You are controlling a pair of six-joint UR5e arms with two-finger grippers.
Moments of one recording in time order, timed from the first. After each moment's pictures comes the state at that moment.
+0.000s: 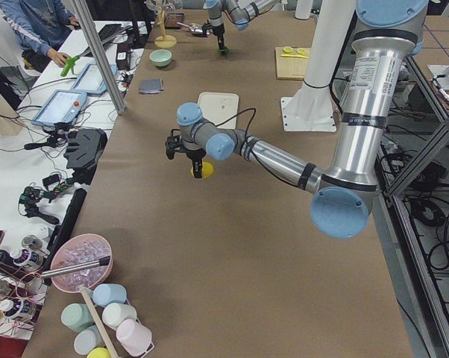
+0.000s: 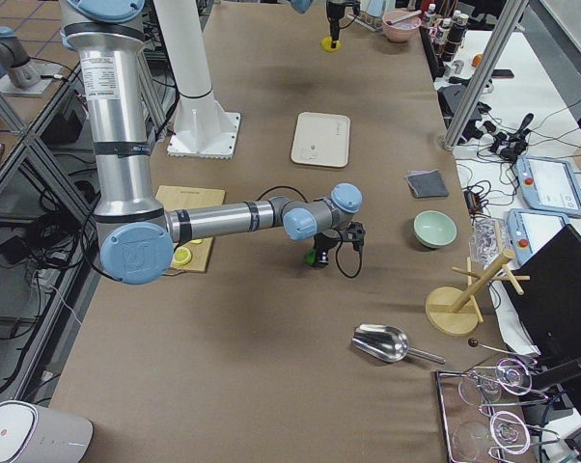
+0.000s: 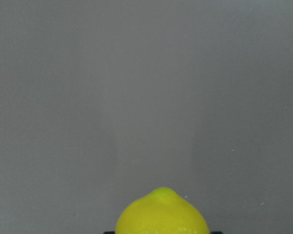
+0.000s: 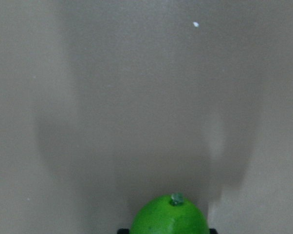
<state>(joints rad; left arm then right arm) -1.06 -1.78 -1.79 -1.67 -2.30 -0.81 1.02 -1.48 1.57 -1.35 2.32 0.58</state>
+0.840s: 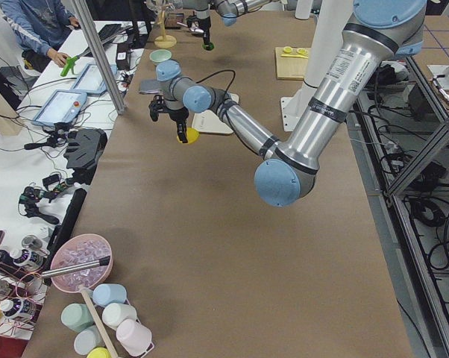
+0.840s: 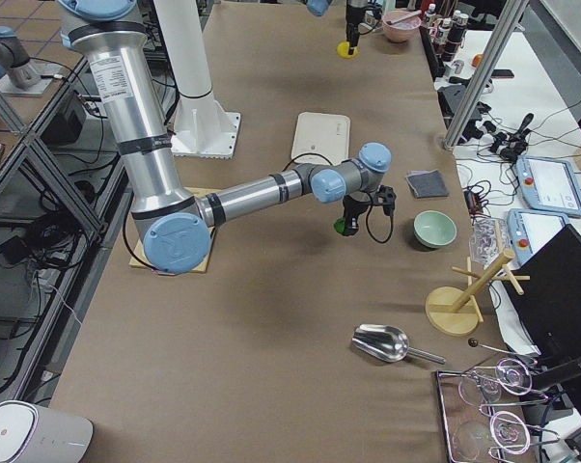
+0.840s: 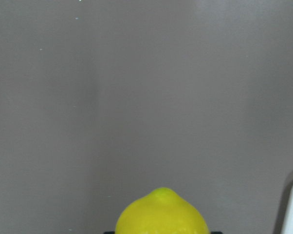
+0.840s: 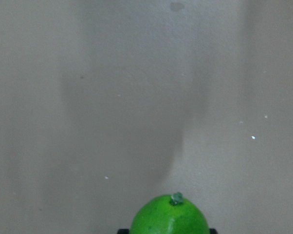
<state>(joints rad) -1.01 -2.10 -1.70 -1.46 -2.29 -0.89 1.07 -1.25 1.58 -1.53 2.31 0.61</state>
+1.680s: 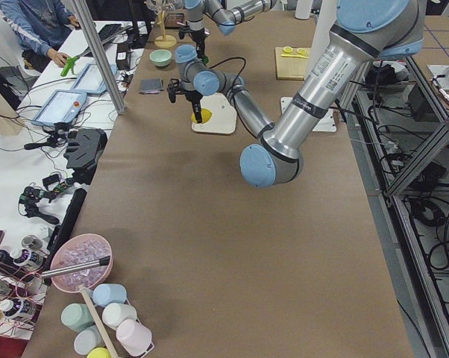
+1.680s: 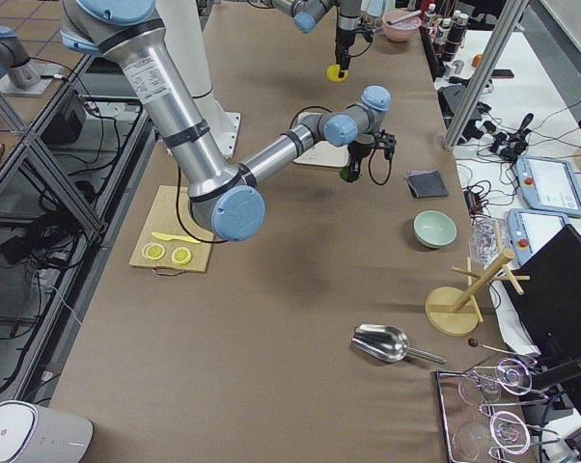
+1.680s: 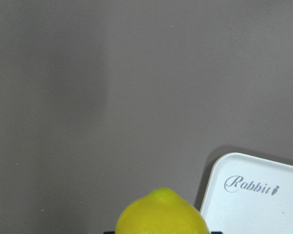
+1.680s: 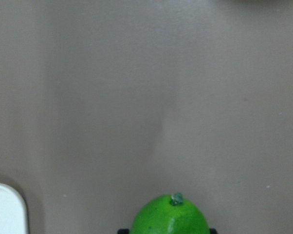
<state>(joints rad) -0.83 -2.22 -1.69 -1.47 -2.21 -1.15 0.91 -1.01 1.58 -1.61 2.25 0.91</state>
